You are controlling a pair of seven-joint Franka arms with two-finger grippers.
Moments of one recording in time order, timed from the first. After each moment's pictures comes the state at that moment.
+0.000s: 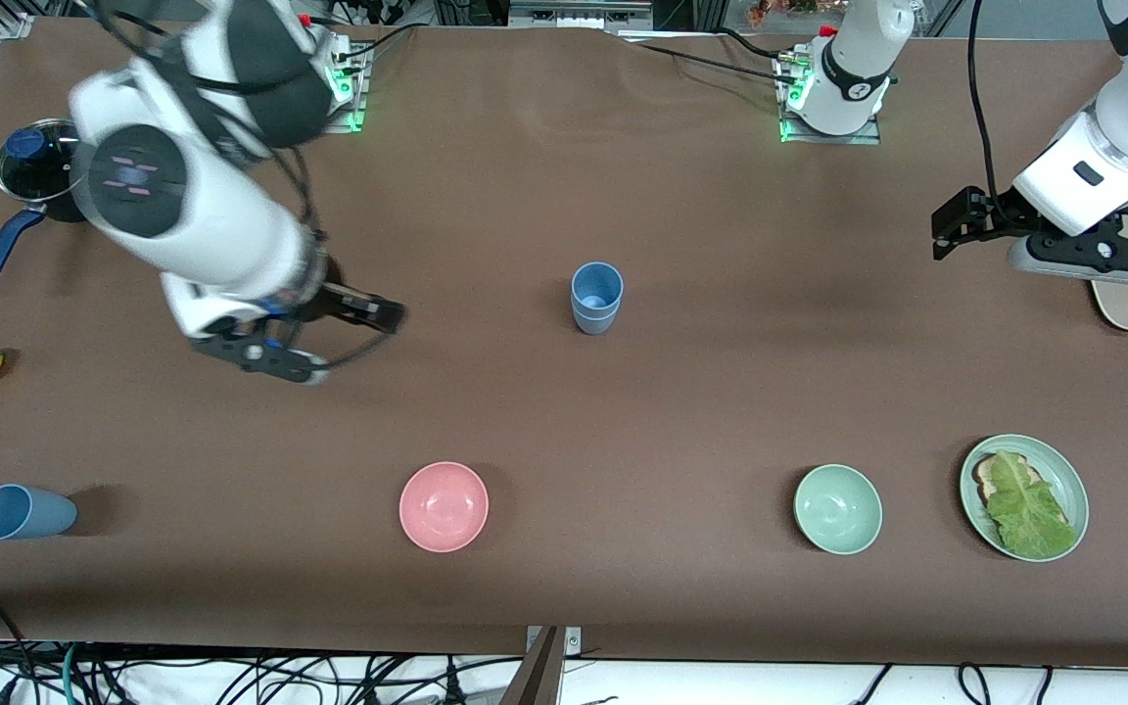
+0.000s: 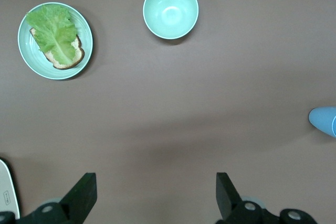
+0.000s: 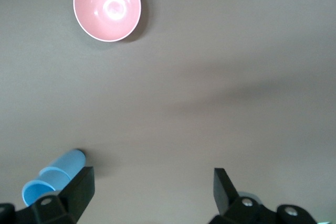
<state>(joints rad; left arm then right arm) -0.04 -0.01 -0.08 -1.66 0.02 1.65 0.00 0.12 0.45 0.34 -1.17 -0.04 1.52 0.68</state>
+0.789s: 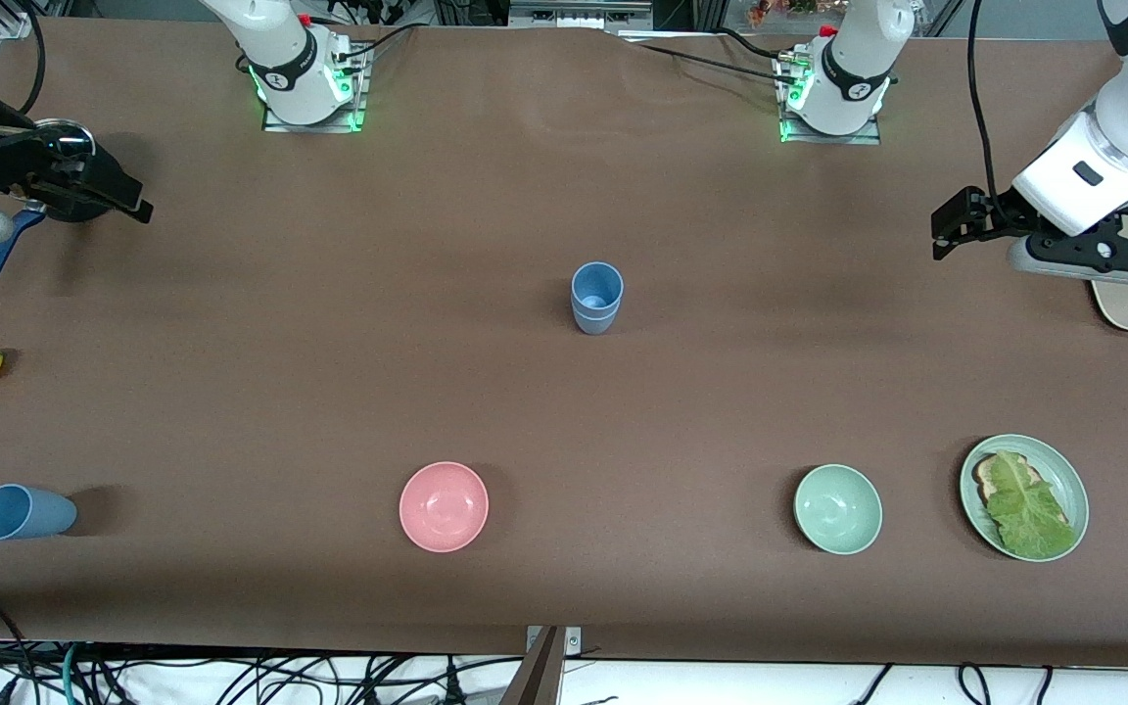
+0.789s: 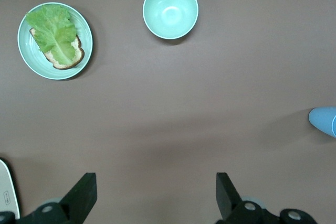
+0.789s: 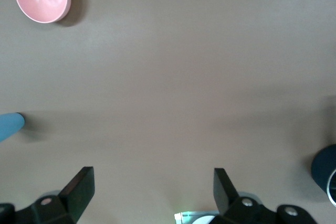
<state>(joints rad) -0.04 -0.01 -0.08 -1.66 0.02 1.65 0.00 0.00 -0.02 0.04 -1.60 0.08 1.49 0.19</state>
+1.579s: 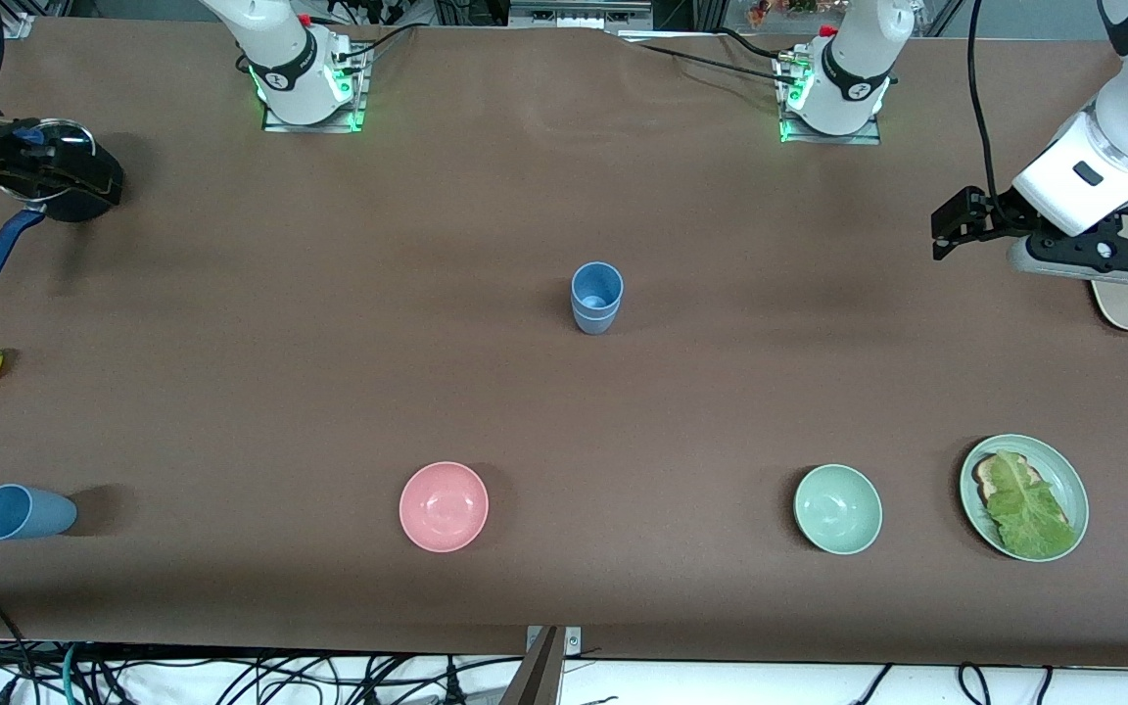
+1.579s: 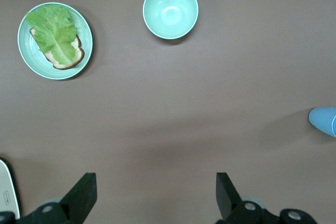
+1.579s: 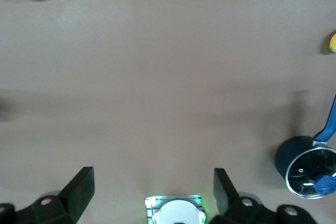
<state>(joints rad) -0.04 -0.01 -0.08 -1.66 0.02 1.65 0.00 0.00 -0.02 -0.01 -1.56 0.01 1.40 0.06</state>
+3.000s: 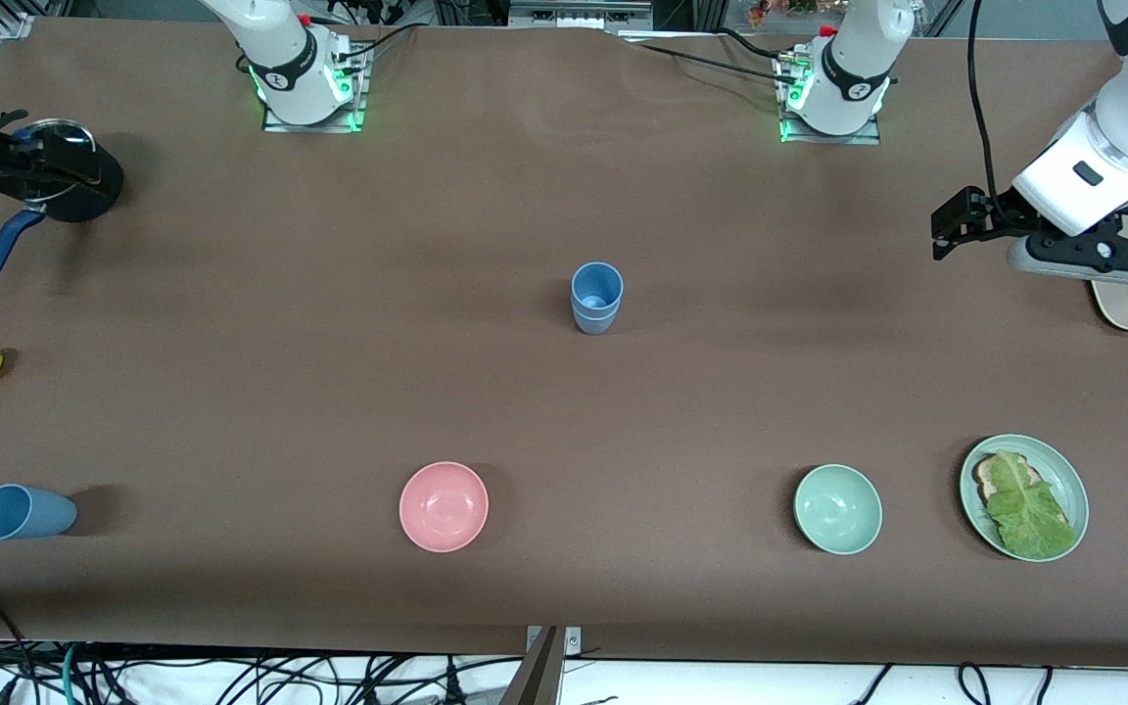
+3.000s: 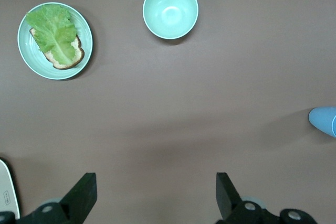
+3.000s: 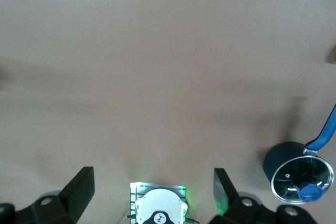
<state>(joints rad) -0.04 -0.01 -0.08 -1.66 0.02 1.65 0.00 0.00 0.01 -0.03 -1.55 0.01 1.35 -0.07</state>
